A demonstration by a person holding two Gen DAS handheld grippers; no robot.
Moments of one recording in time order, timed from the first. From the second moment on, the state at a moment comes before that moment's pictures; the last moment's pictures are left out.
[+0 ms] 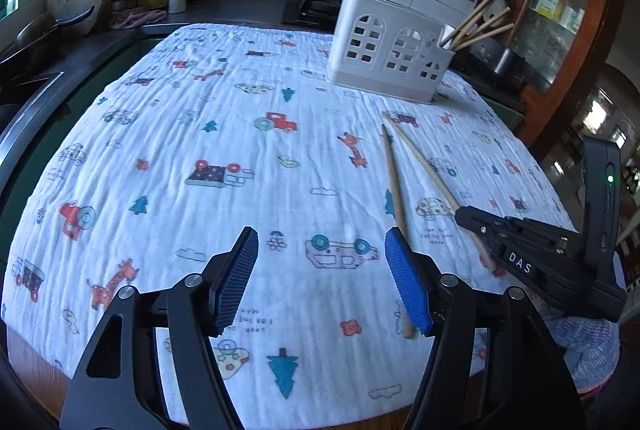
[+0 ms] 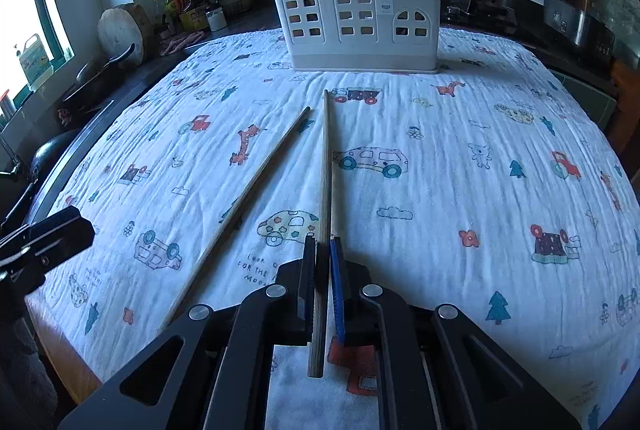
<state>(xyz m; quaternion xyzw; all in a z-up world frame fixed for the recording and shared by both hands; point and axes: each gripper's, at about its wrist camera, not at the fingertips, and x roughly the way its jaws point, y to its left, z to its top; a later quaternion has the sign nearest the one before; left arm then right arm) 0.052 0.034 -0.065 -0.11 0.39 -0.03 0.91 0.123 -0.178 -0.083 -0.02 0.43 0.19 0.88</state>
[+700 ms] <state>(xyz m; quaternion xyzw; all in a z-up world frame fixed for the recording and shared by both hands) 0.077 -0.021 -0.097 -0.10 0.44 -0.10 0.88 0.109 -0.215 -0.024 0.00 0.36 0.20 0.91</state>
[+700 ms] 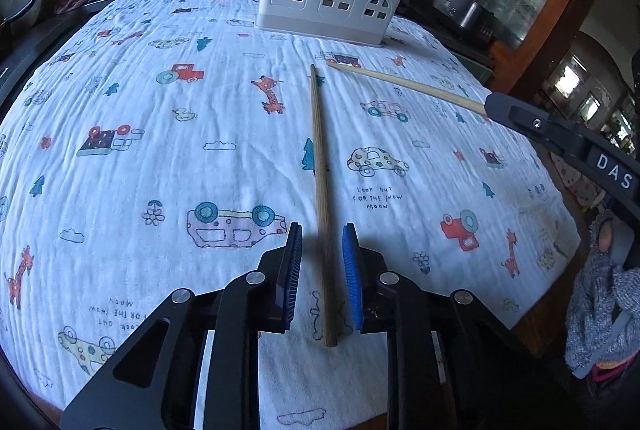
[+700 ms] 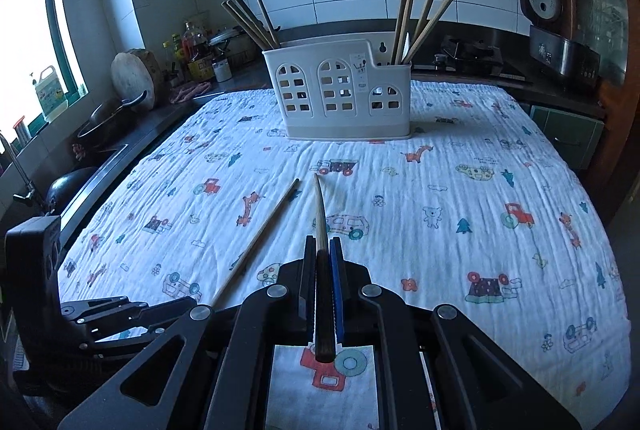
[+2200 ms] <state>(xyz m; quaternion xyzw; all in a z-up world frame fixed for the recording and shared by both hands) 0.077 -0.007 -0.011 -0.05 0.36 -0.10 0.93 0.121 -0.213 0.035 -0.04 0.31 0.23 0.92</state>
